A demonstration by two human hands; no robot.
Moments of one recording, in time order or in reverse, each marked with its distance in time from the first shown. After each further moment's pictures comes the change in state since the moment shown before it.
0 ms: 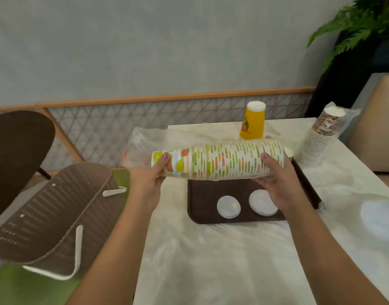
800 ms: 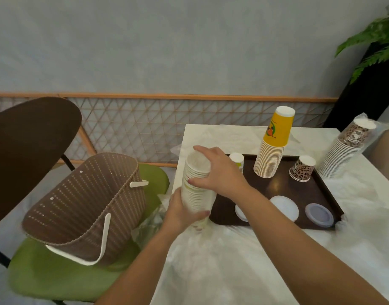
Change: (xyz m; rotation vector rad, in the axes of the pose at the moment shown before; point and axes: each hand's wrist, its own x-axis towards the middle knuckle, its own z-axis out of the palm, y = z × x) left_hand -0.021 -0.076 -0.074 1.011 -0.167 -0.084; right_hand 0.010 0.050 0.148 -1.359 -0.378 -0.186
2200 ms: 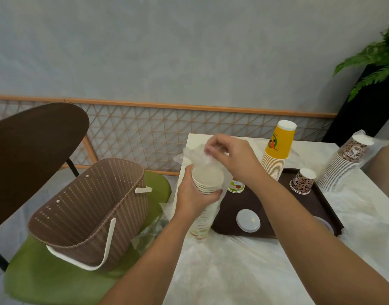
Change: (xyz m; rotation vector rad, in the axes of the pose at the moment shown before) left_hand 0.006 0.075 -0.011 -0.152 0.189 0.176; right_hand 0.013 -0.019 -0.046 0.230 0.165 -0.232
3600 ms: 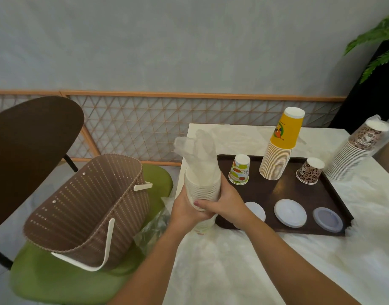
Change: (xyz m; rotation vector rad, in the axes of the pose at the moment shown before) left_hand -0.009 -0.062 0.002 0.066 -0.133 -0.038; right_hand -0.062 0.067 0.075 0.386 -0.108 0.388
